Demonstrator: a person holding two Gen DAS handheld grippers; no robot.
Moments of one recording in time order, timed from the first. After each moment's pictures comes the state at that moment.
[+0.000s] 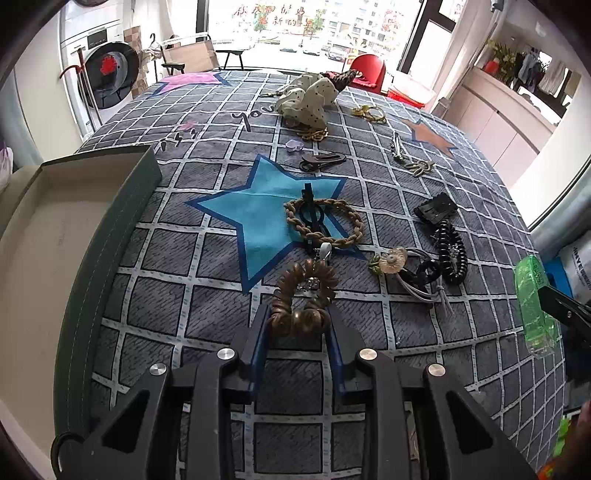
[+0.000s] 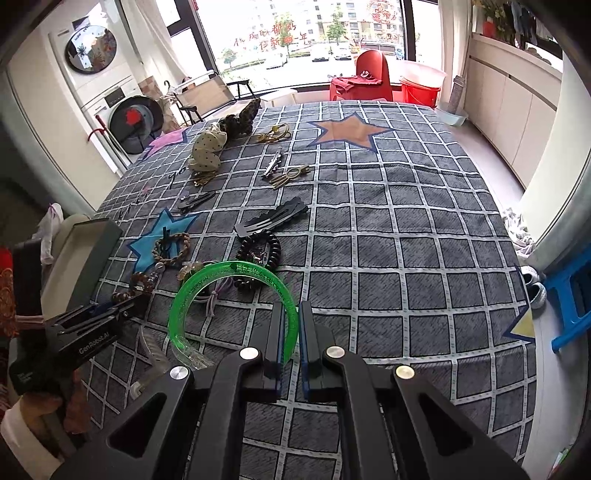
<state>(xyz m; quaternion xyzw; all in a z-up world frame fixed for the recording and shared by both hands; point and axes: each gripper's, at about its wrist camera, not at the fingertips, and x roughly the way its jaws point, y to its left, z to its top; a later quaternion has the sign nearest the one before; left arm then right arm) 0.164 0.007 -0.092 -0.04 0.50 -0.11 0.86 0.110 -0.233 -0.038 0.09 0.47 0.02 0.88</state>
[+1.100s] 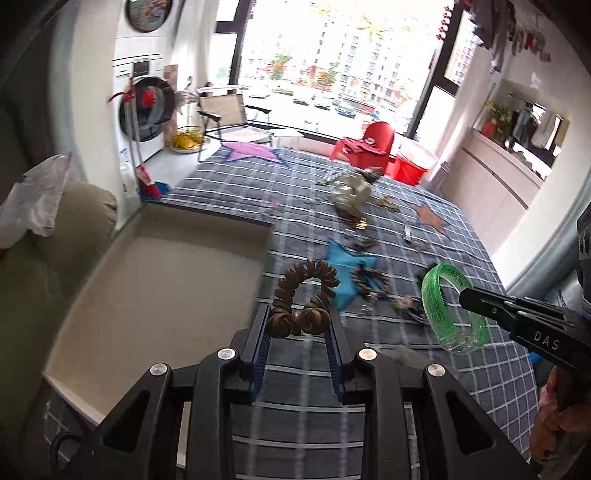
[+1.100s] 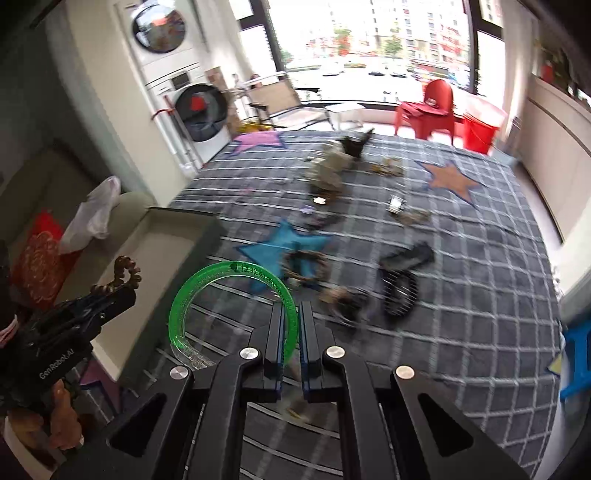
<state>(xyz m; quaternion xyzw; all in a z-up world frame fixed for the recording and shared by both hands) 0.100 0.130 0.005 -0.08 0.40 -0.08 0.91 0.116 -0.091 0.017 0.04 0.44 0.14 0.89</state>
